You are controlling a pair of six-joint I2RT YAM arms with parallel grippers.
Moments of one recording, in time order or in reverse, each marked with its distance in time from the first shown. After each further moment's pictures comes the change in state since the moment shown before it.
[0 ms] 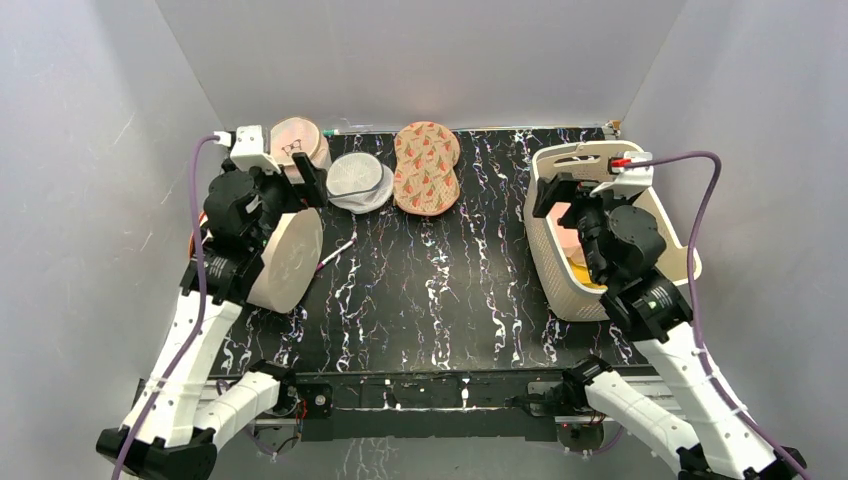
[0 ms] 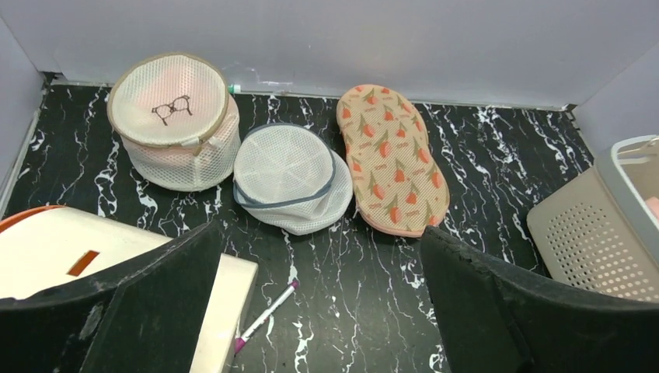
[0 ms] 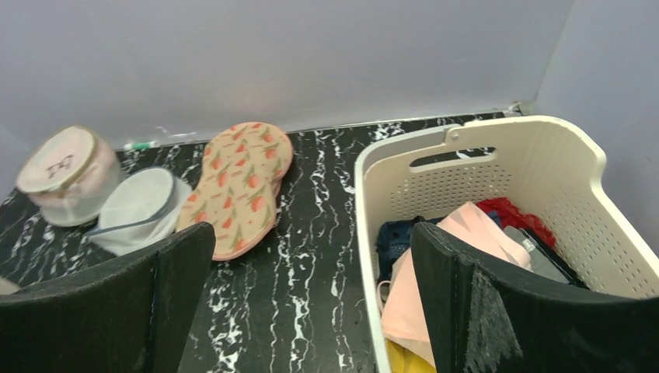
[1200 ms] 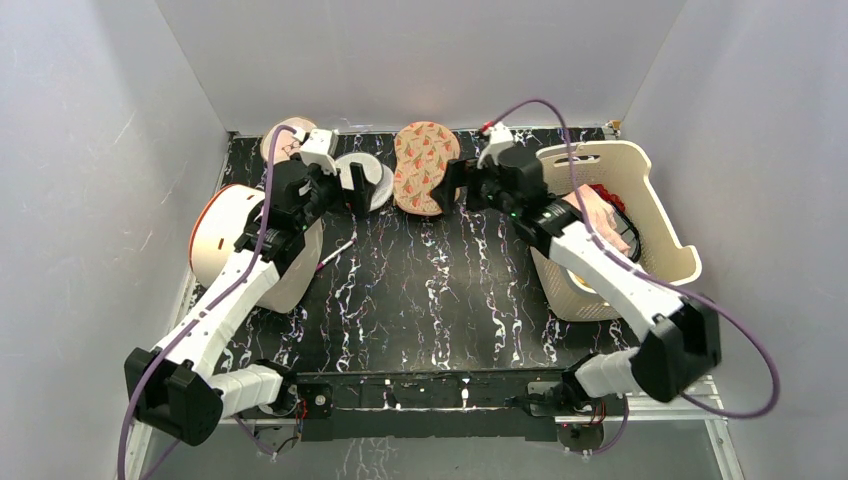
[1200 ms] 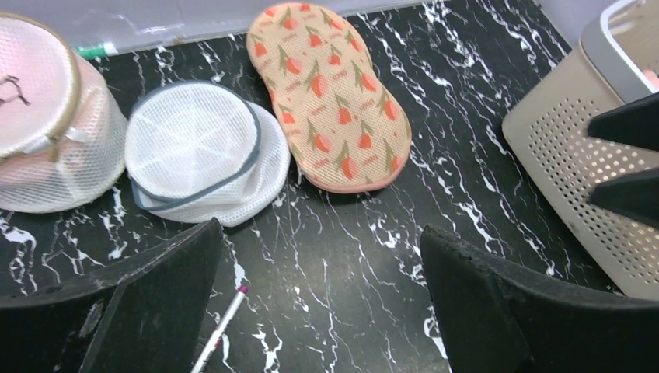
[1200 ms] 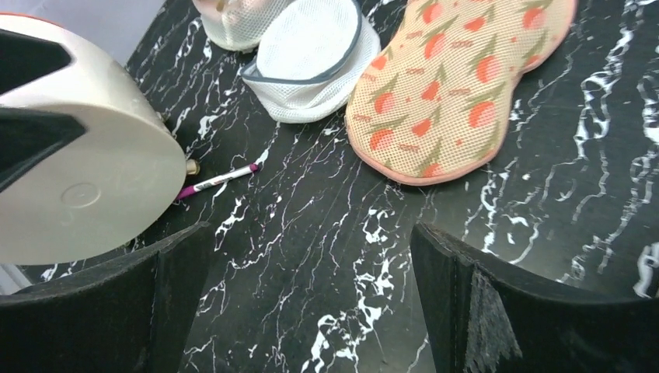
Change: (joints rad) left arm -0.072 0.279 -0.107 0.236 0.216 0.068; right arm 0.023 0.584 0.130 0.138 -0.554 0.166
